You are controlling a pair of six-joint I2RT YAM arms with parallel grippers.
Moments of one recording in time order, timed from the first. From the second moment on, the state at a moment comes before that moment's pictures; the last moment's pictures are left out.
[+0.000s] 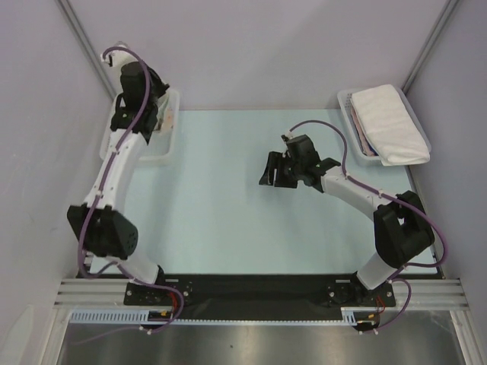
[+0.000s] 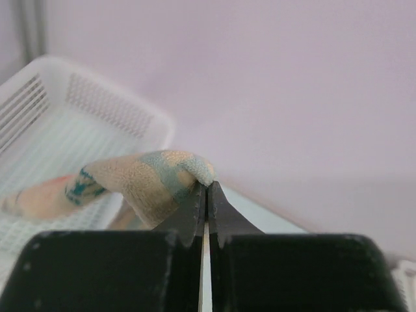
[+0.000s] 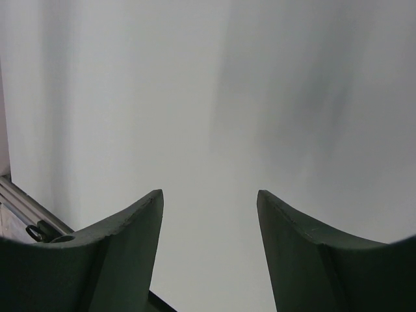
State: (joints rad) left arm -0.07 1.70 1.75 -0.25 -0.34 -0.54; right arm 0.55 1.61 1.14 -0.29 -0.24 0.58
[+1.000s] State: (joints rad) left arm -0.57 1.07 0.54 -0.15 -0.21 -0.86; right arm 0.52 1.26 0.83 -0.29 0.12 0.63
